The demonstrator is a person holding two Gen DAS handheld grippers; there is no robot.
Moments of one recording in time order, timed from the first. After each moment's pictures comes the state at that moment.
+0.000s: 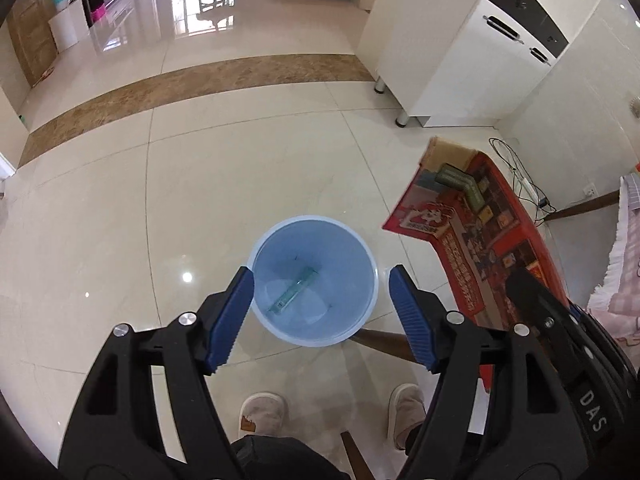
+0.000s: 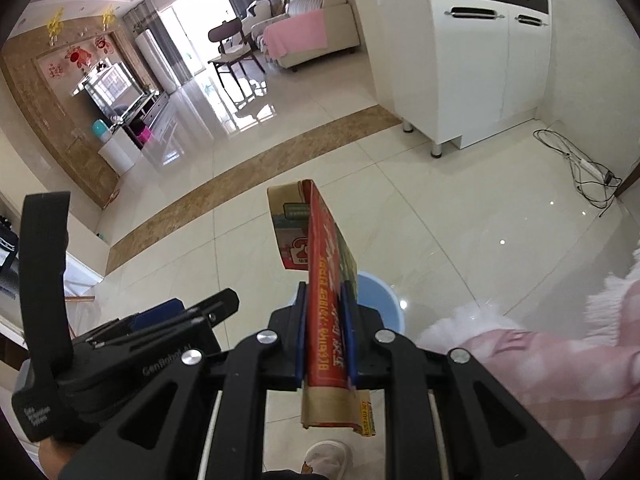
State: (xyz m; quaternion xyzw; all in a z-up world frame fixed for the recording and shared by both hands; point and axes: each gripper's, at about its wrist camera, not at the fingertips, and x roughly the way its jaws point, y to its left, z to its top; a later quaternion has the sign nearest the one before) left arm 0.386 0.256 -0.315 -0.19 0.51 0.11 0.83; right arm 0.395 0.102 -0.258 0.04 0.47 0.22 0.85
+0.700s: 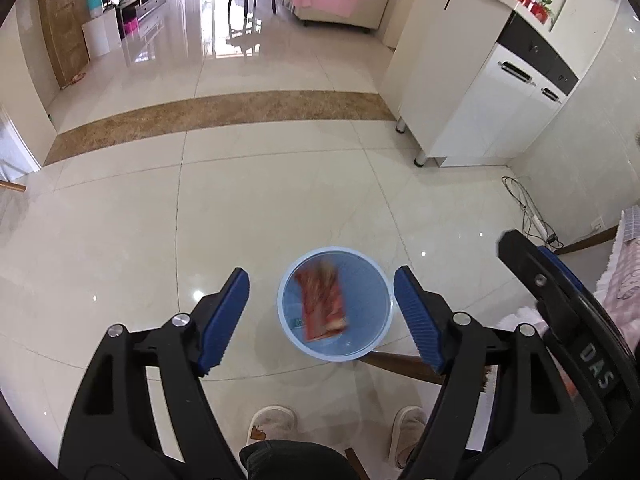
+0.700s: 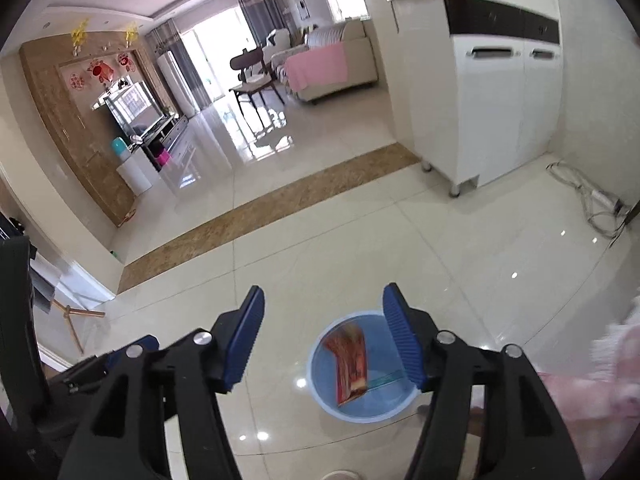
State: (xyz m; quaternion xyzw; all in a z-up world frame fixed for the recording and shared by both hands) left arm 0.346 0.284 -0.259 -0.19 0.45 0.16 0.86; right arm 0.394 0.122 -0.214 0.05 0.41 0.24 0.88
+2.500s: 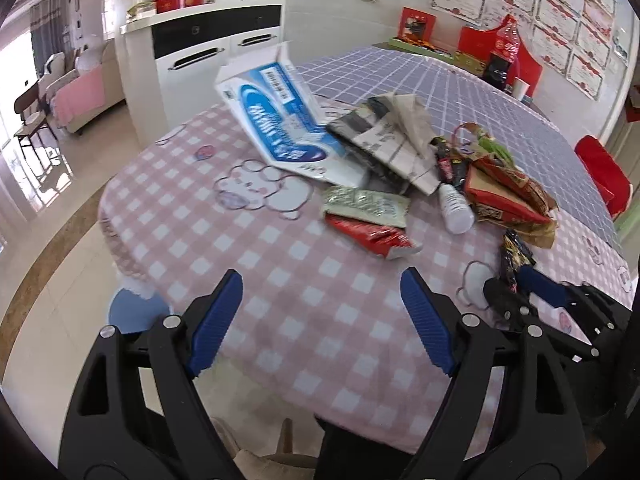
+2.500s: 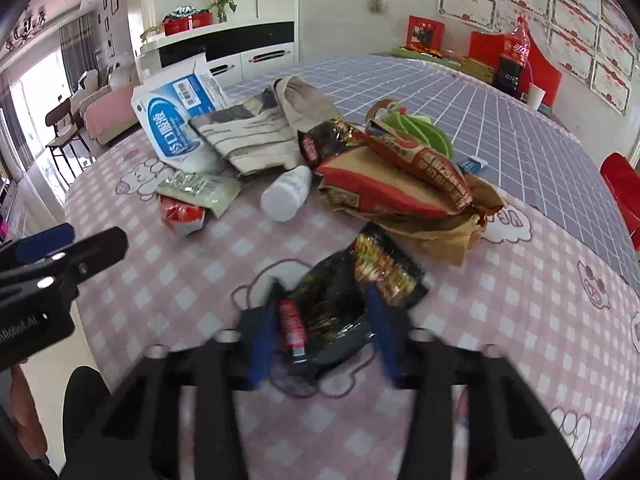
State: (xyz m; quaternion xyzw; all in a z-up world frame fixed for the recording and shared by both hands) left arm 0.202 -0.151 -0.153 0.04 0.40 -0.21 0.89; right arm 0.139 -0.313 -0.165 0.05 0.41 -0.12 0.90
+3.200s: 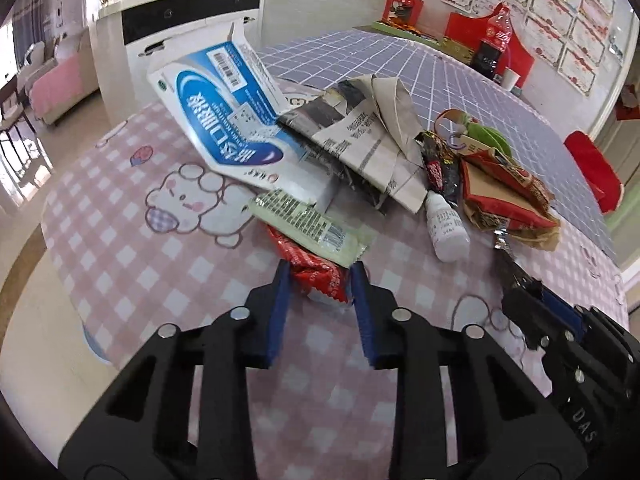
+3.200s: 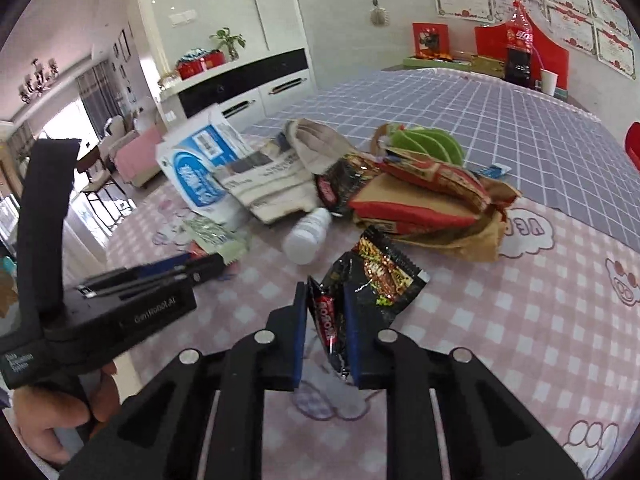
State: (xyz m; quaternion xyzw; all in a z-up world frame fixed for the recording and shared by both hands) left arm 0.234 -0.185 -0.170 0.02 0.43 -0.24 0.87; right arm 0.129 -0.325 -0.142 0.13 0.36 -0.06 0.92
